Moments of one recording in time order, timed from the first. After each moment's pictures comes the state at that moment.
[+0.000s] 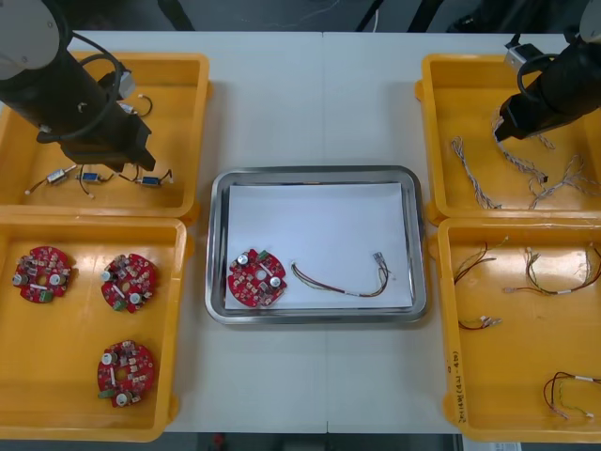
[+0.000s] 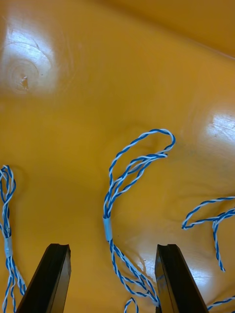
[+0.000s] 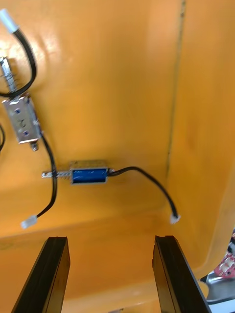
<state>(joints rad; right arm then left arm) -1.17 -0.61 -0.02 -0.56 -0.55 1.31 2.07 -0.90 0.80 -0.32 -1.29 1.04 1.60 -1.30</state>
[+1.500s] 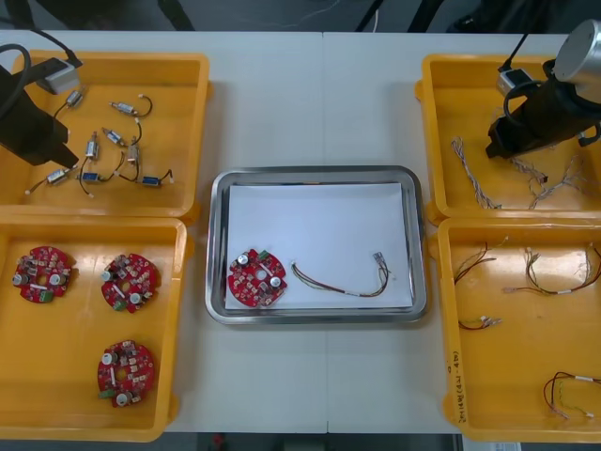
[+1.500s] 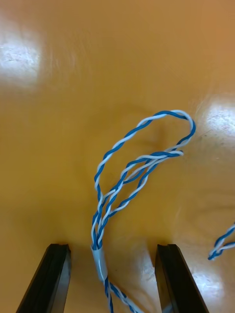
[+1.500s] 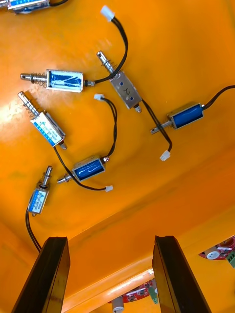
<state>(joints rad) -1.17 -0.57 0.02 -0.39 -0.57 1.10 2.07 -0.79 0.86 -0.04 -1.30 0.89 1.70 -2.00</state>
